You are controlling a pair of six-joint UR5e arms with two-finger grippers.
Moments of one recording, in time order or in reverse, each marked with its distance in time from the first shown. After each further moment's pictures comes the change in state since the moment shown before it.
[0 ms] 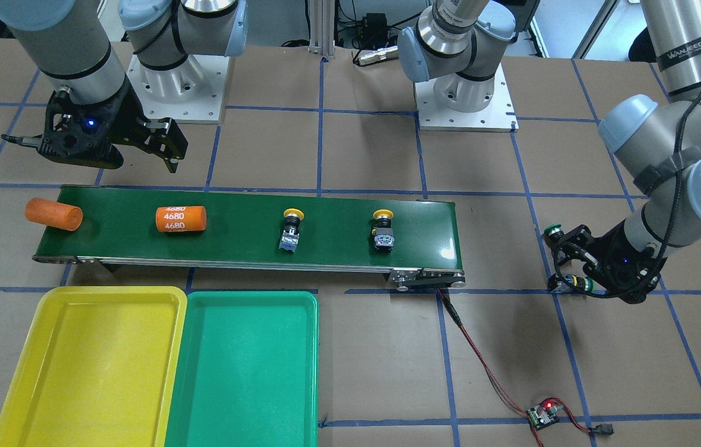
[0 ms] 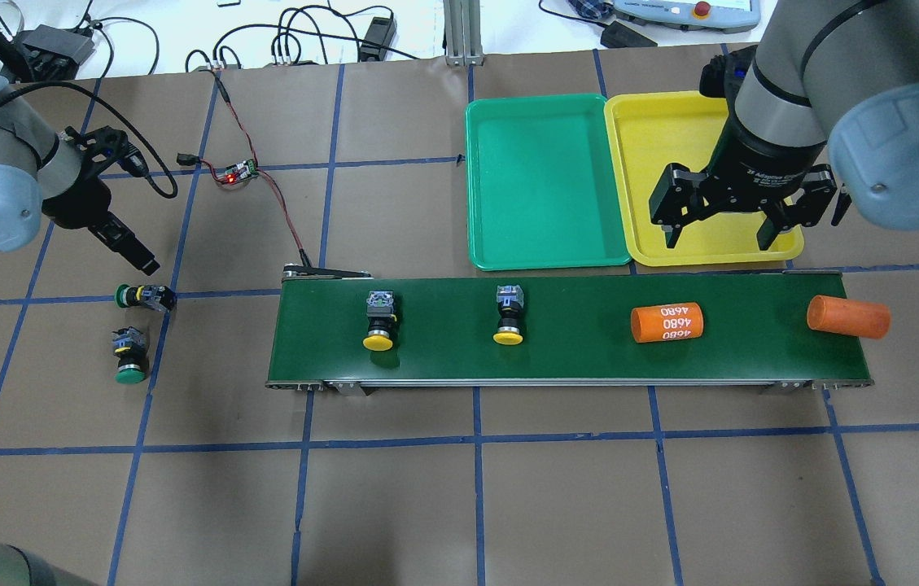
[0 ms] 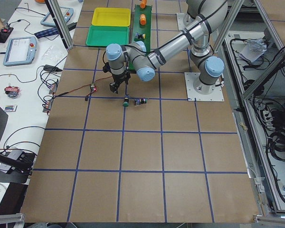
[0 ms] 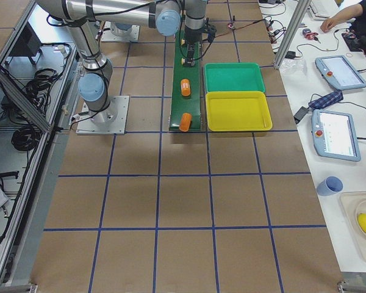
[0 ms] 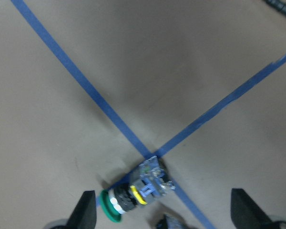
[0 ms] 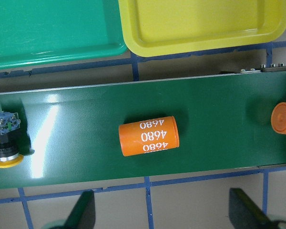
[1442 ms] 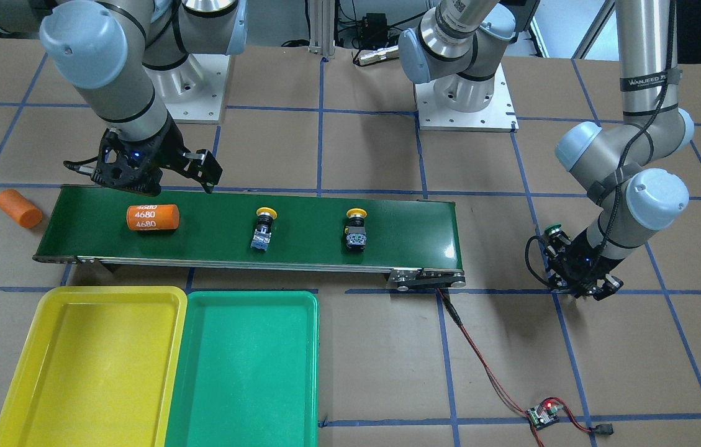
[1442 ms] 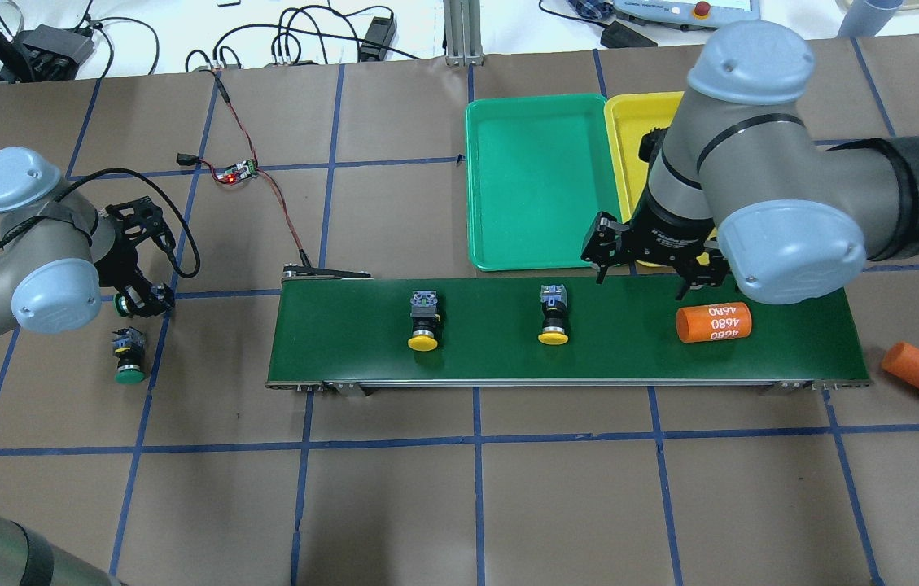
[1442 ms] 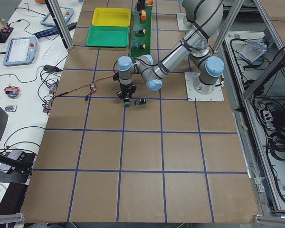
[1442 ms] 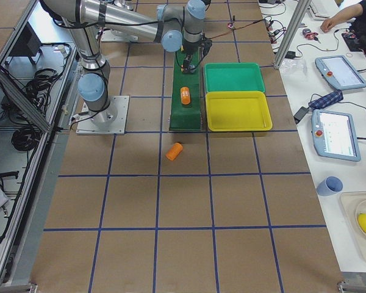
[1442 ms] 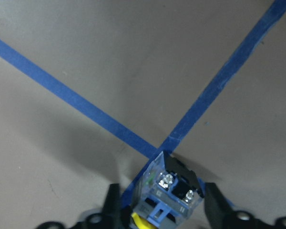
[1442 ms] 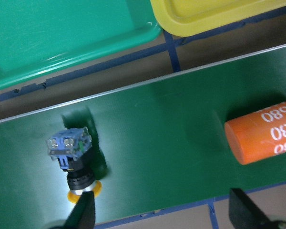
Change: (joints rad) left arm 0.012 -0.026 -0.210 0.315 0.047 0.135; right arm 0.108 0.100 0.145 -0.262 0.067 0.279
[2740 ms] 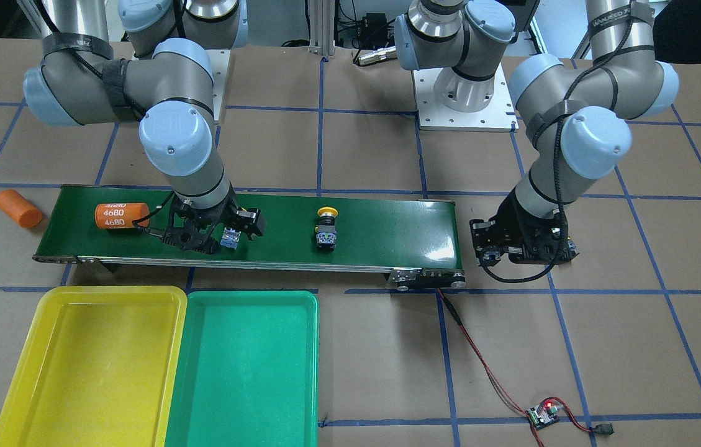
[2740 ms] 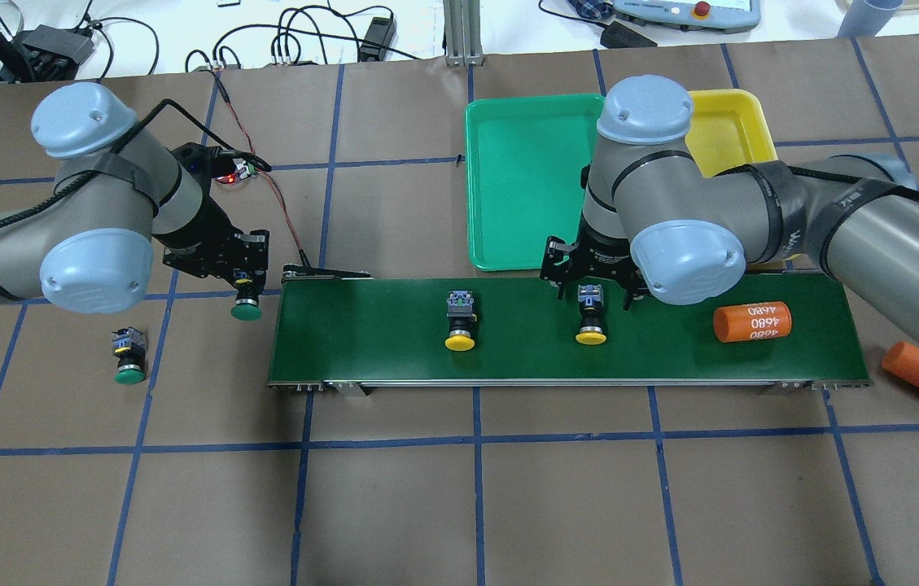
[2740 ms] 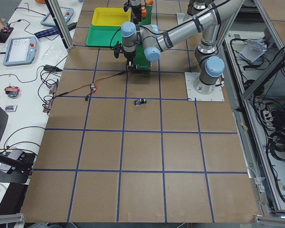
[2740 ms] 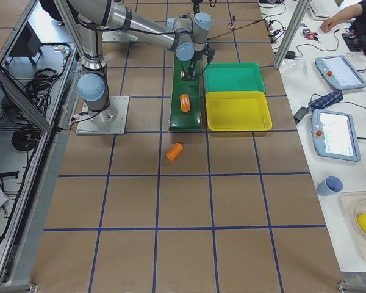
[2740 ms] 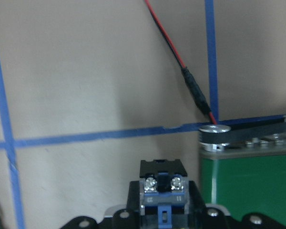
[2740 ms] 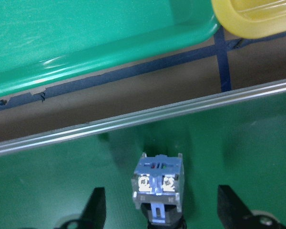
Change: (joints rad) left arm -0.327 0.216 0.020 -0.303 -0.131 -1.406; right arm 0.058 0.174 -0.007 -0.102 -0.021 0.022
